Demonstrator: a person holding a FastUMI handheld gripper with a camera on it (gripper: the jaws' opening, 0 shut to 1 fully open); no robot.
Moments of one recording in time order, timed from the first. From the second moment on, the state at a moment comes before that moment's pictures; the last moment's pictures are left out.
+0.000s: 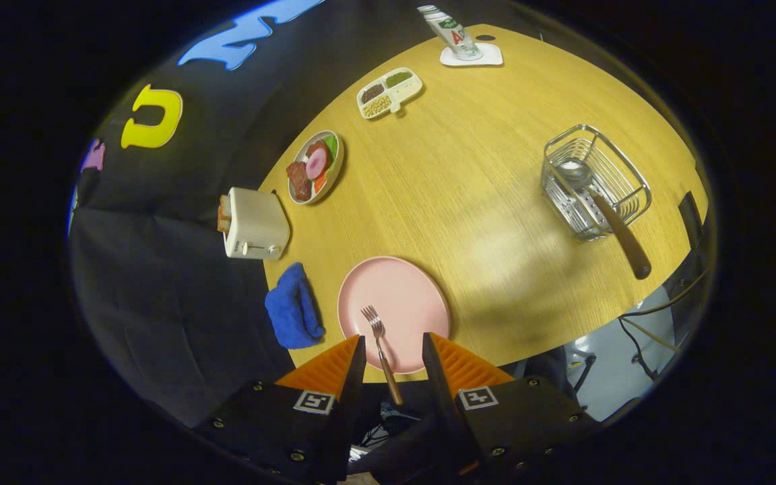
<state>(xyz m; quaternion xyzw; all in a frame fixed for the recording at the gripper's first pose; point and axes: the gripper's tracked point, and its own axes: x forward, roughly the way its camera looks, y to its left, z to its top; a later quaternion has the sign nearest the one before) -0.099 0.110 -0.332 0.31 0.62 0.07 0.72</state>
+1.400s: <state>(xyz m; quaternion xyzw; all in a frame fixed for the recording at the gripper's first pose) -0.150 0.227 -0.464 0.15 0.77 0.15 0.61</state>
